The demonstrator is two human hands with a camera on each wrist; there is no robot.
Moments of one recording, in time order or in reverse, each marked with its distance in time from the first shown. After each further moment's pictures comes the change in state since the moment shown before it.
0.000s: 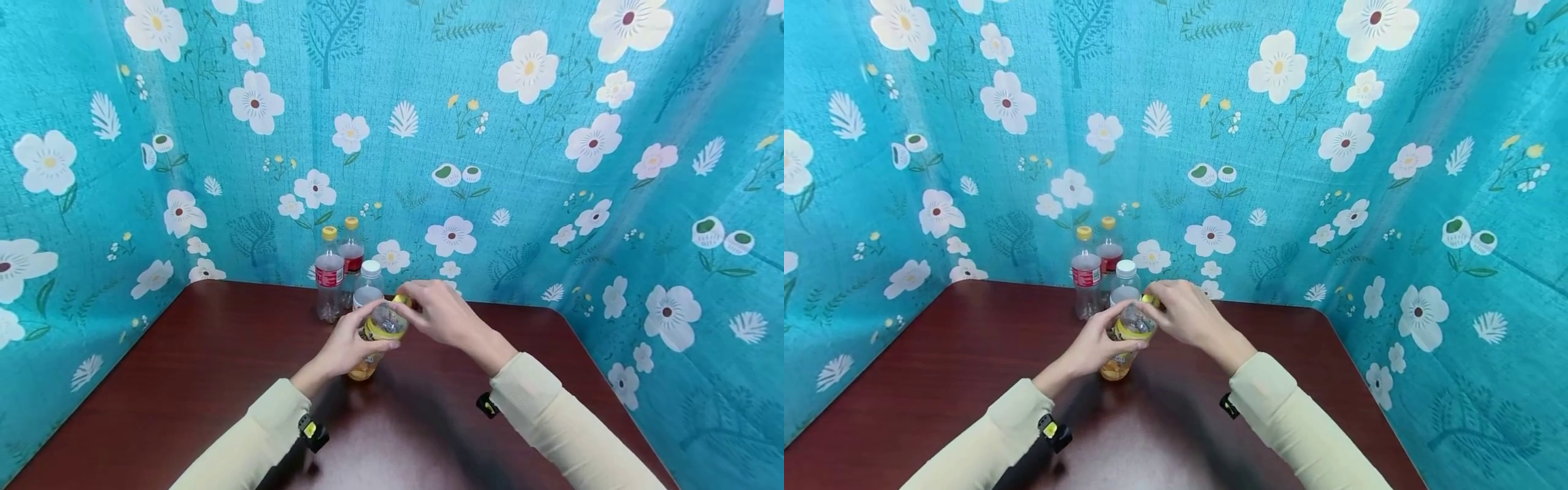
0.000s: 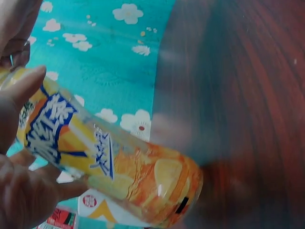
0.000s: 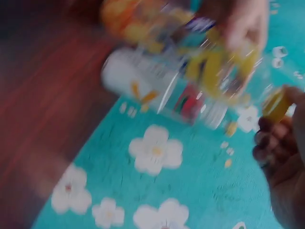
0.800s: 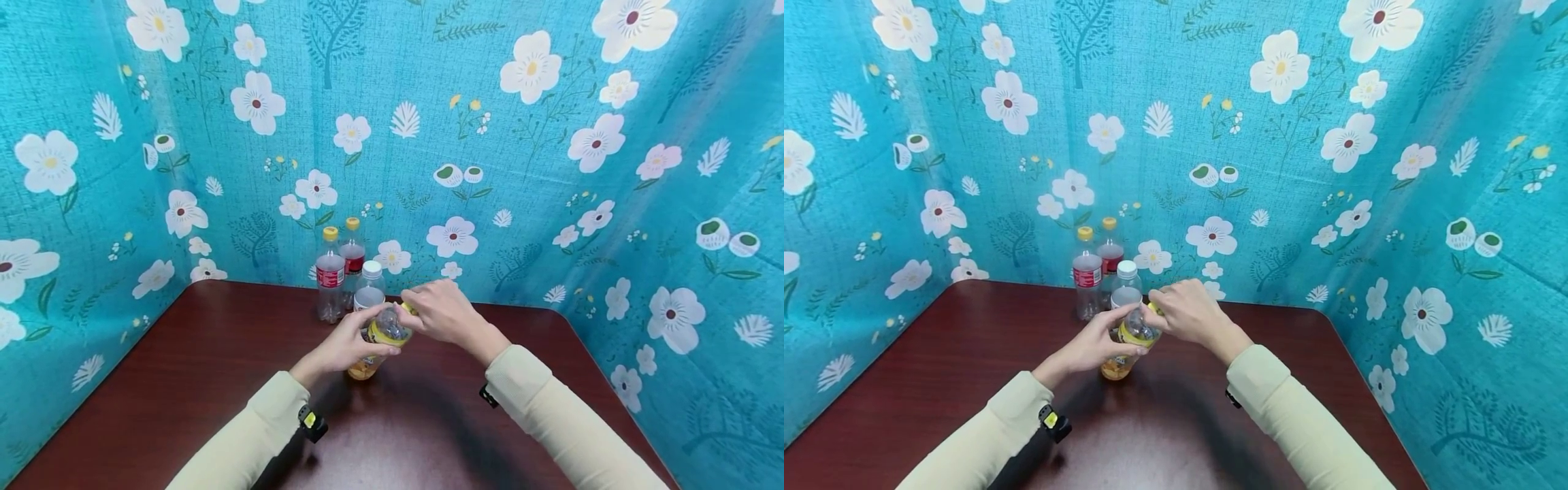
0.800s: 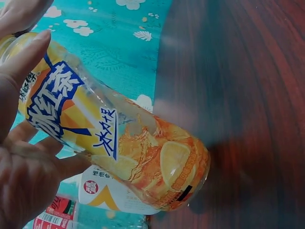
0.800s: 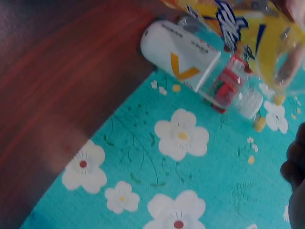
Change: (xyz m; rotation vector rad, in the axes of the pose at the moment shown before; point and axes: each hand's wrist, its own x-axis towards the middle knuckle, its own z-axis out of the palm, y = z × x) left_hand 0.006 -0.005 -0.009 -0.033 -0.172 0.037; right_hand 0.002 0.023 0.017 -0.238 0.045 -0.201
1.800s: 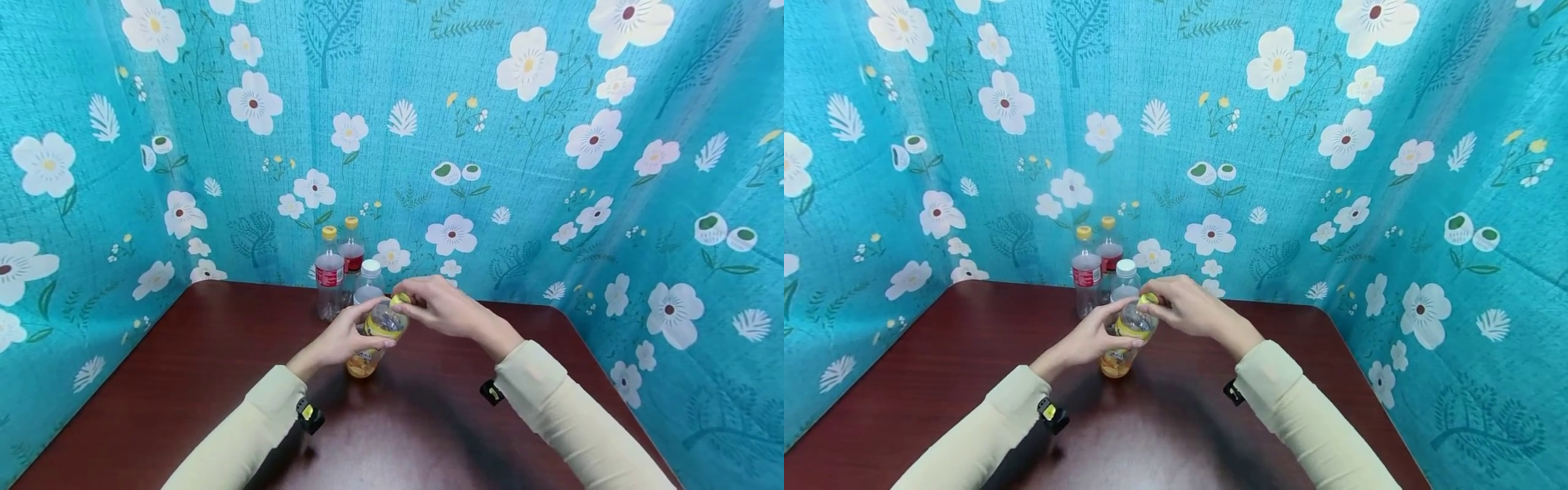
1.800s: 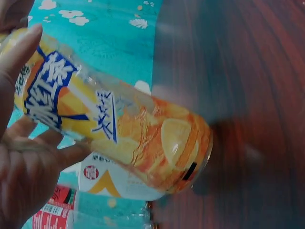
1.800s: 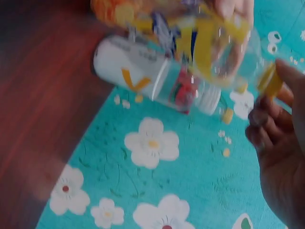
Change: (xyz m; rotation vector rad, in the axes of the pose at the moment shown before) left_hand 0.003 -0.003 -0.008 -0.023 -0.012 -0.045; right_hand 0.005 0.001 -0.026 0.506 -0.144 0.052
